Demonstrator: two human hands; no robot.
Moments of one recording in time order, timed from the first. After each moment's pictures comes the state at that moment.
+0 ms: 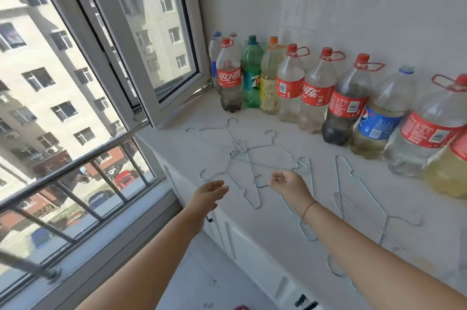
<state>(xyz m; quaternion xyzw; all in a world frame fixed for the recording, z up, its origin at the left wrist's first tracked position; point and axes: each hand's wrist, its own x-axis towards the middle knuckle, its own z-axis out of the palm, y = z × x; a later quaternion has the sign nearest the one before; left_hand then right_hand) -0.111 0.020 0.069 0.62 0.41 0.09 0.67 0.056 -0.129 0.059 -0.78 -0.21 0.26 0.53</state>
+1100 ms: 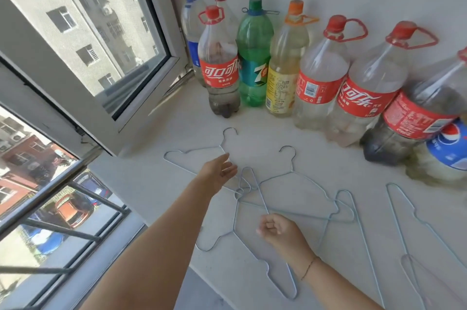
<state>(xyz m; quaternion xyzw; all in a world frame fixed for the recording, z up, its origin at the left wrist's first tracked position) 0.135 0.240 -0.009 0.37 0.47 0.06 0.80 0.116 0.017 -0.044 -0.73 -0.09 0.39 0.55</state>
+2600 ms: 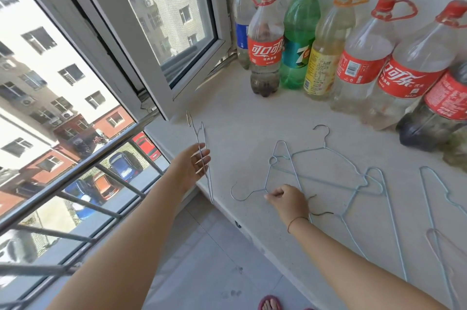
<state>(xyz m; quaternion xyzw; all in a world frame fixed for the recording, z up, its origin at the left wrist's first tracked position) -0.048 0.268 0.049 0.37 0.50 0.15 0.76 0.064 0.053 -0.041 -0.89 -0.16 0.24 0.34</state>
